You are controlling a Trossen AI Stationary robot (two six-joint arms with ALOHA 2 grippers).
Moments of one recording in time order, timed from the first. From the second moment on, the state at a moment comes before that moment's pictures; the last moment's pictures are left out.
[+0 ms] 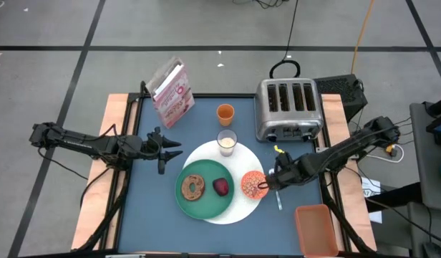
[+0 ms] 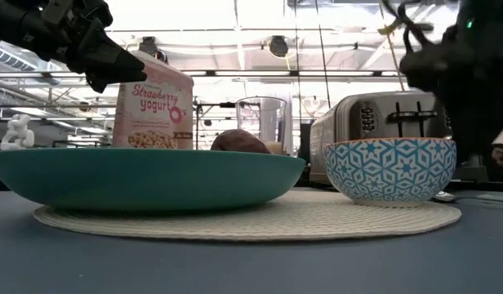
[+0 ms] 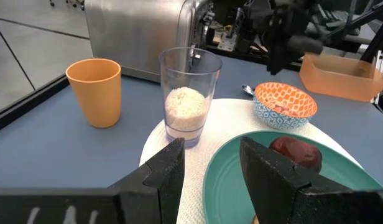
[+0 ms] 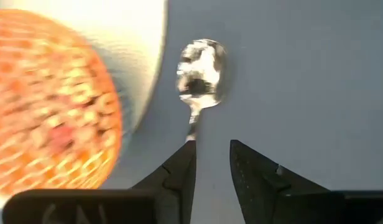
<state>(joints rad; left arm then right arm) -0.13 0.64 0.32 0.02 -0.29 -0.22 0.40 1.36 0.83 -0.94 0.10 1.65</state>
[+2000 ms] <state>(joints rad) 0.01 0.04 0.28 -0.27 -0.21 0.07 0.18 0.56 0.83 -0.68 0.26 0.42</state>
